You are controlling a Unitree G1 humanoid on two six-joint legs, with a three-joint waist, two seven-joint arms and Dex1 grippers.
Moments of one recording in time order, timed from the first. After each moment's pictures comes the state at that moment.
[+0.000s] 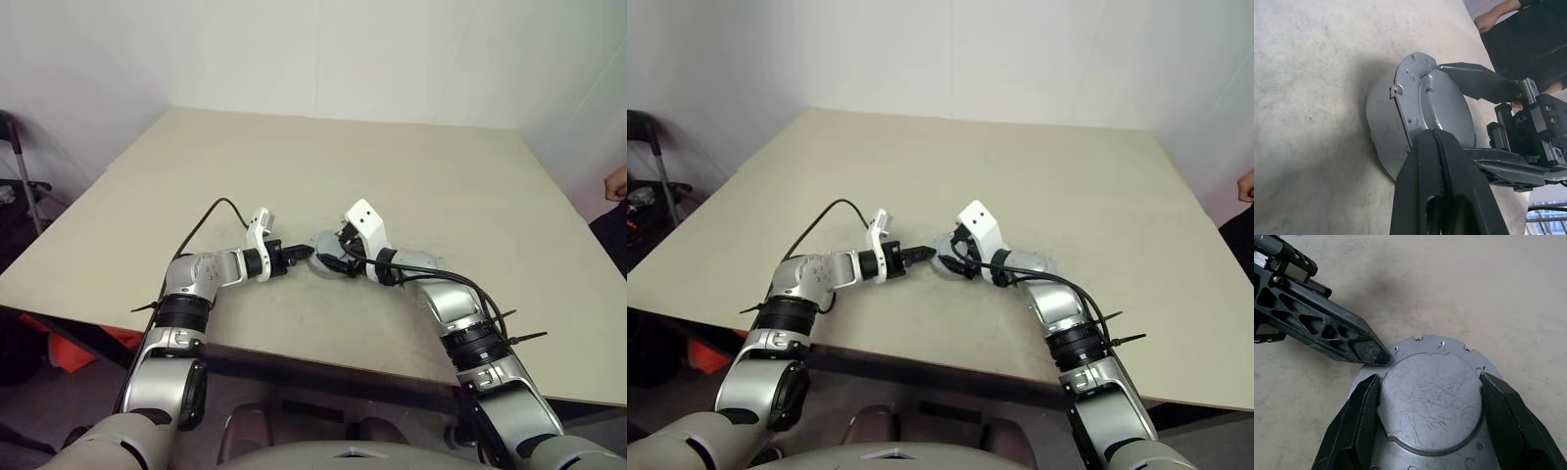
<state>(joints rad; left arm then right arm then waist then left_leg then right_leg) -0.61 0.15 0.11 0.45 -0.55 1.00 -0.67 -0.43 -0.32 0.25 0.15 0.10 0.46 0.65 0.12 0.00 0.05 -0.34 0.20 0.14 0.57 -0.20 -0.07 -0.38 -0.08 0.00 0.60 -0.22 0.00</state>
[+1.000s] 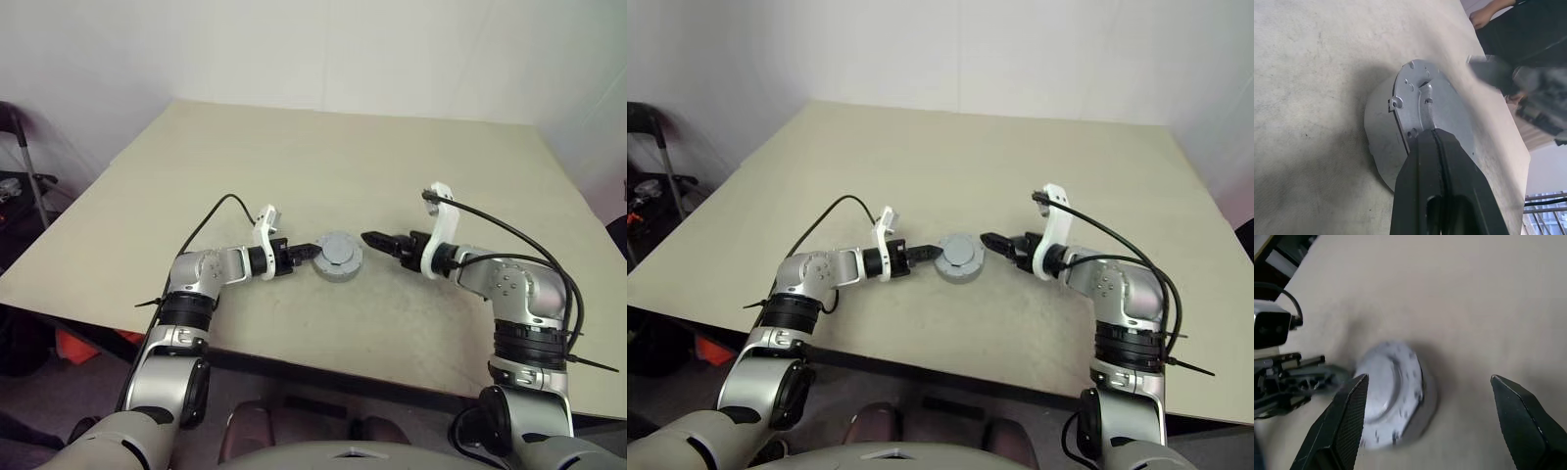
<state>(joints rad) -0.62 0.15 0.08 0.42 -0.55 1.02 -0.71 -0.43 -0.32 -0.35 -0.09 0.55 1.34 0.47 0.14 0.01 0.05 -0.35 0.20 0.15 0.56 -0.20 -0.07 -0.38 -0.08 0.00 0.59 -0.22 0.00</state>
